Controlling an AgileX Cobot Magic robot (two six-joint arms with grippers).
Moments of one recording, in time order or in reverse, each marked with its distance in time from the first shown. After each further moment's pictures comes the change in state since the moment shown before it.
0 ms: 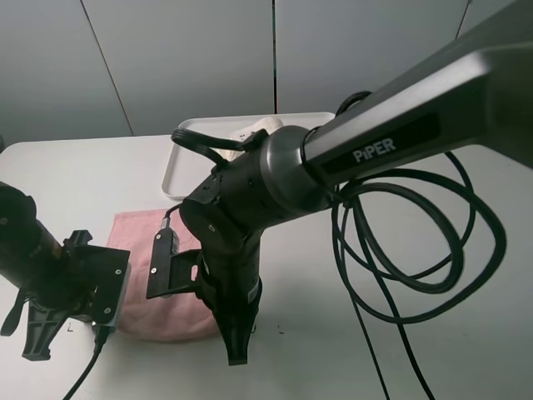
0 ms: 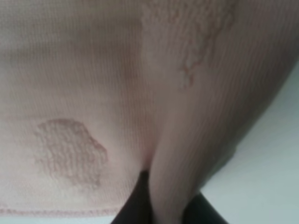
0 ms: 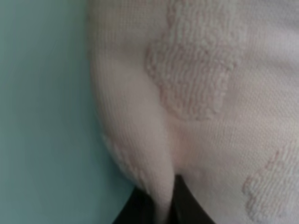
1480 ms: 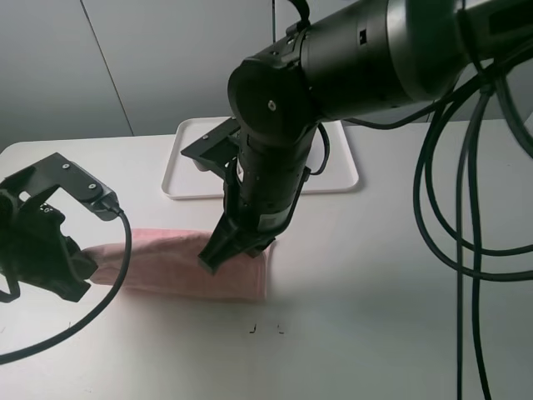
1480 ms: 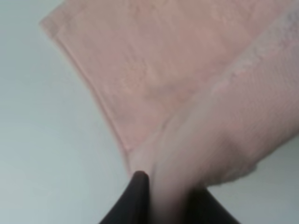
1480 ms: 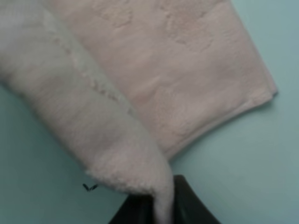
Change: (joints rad) left arm 0.000 -0.431 0.010 -0.111 0.077 -0.788; right arm -0.118 -0.249 0.010 -0.070 0.087 0.705
